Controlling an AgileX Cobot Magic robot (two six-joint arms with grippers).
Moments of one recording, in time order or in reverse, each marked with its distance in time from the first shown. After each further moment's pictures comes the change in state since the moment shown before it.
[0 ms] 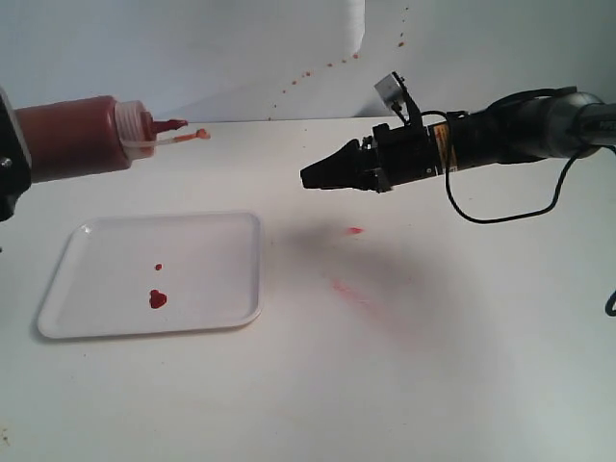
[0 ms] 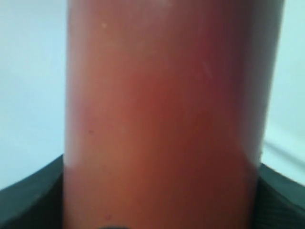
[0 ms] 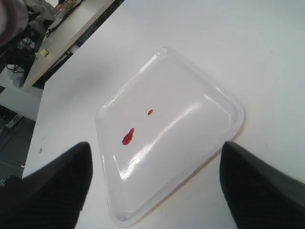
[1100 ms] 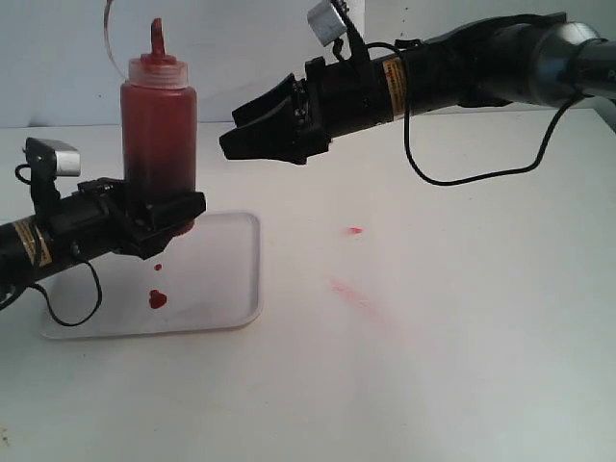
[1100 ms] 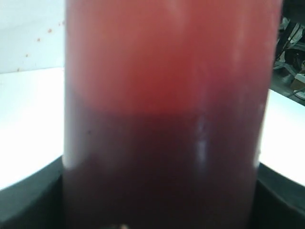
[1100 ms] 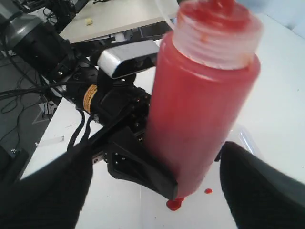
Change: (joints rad) left arm 0.093 0.662 0.016 -0.552 -1.216 -0.409; right arm 0.180 -0.220 0.000 0.015 -0.004 -0.258
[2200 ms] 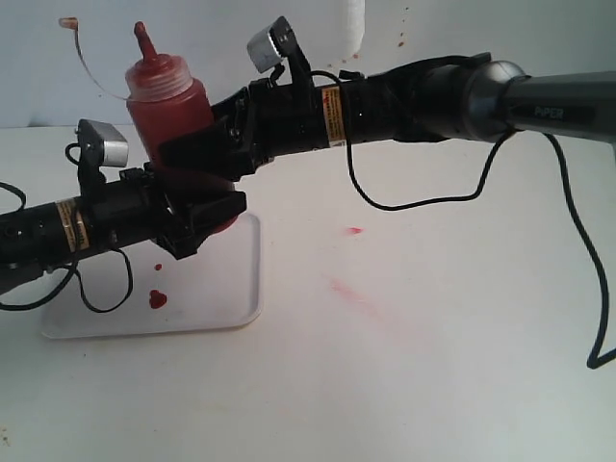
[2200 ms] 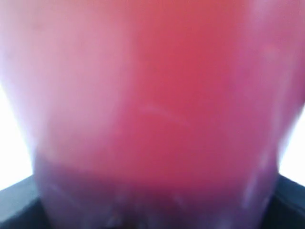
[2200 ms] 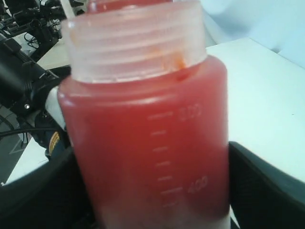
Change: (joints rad) left arm -0.098 0.022 -0.120 0.105 0.015 -0.002; right arm 0.125 0.070 0.000 0.192 0.159 -0.110
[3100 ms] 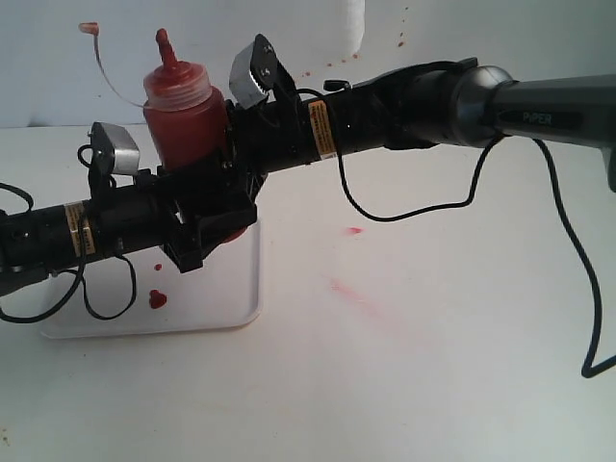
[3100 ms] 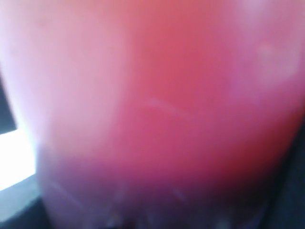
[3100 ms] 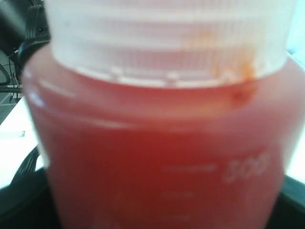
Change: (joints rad) left arm -0.021 0.000 0.000 0.046 -0.013 0.026; right arm 0.026 0.000 0.000 -0.073 0.020 -0.158
